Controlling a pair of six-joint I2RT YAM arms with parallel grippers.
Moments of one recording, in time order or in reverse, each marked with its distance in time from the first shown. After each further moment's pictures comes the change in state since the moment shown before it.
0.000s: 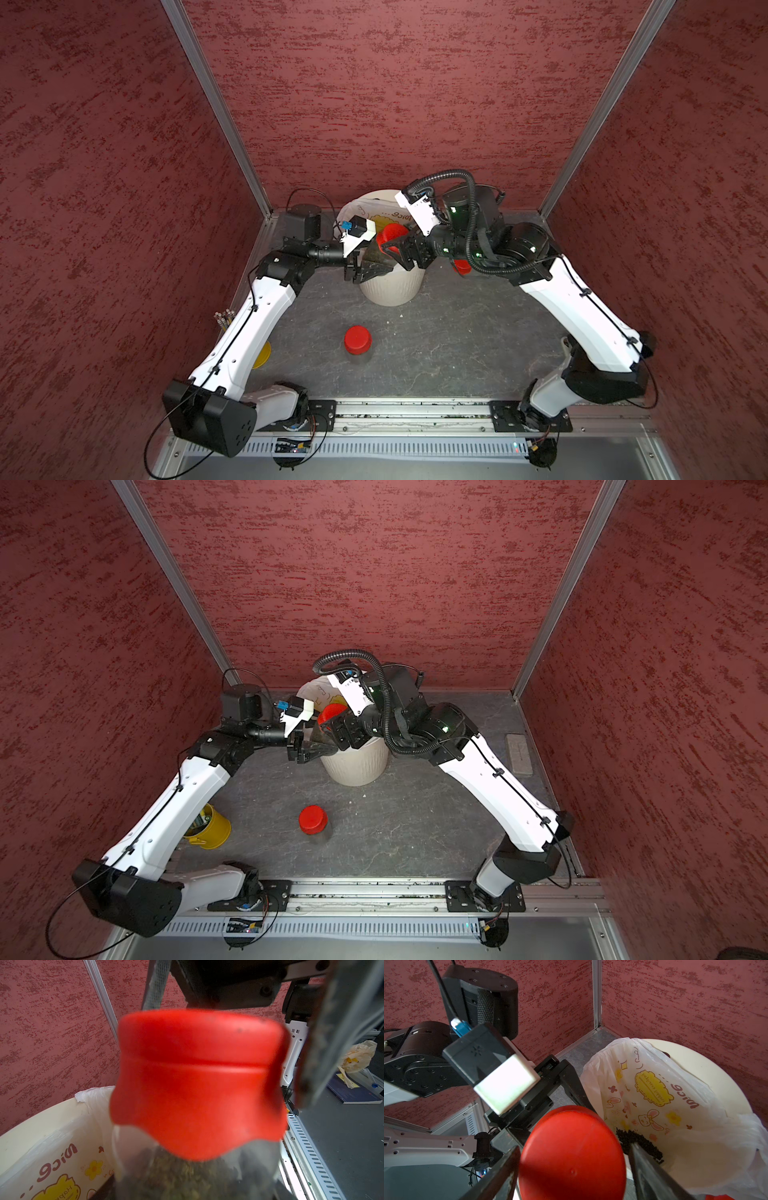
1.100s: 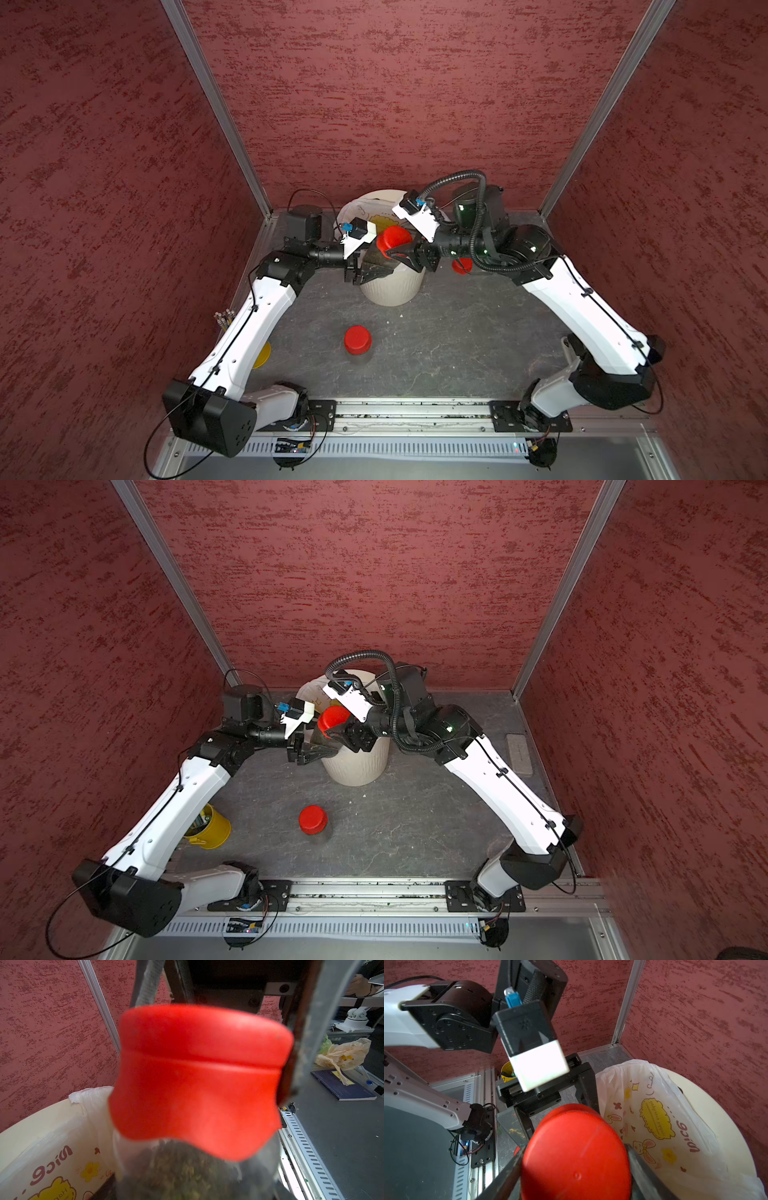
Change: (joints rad) left arm -0.003 0.000 0.000 -0.021 0.014 0.027; right arm -0.093 -0.061 -0.135 0.109 -0.259 -0.356
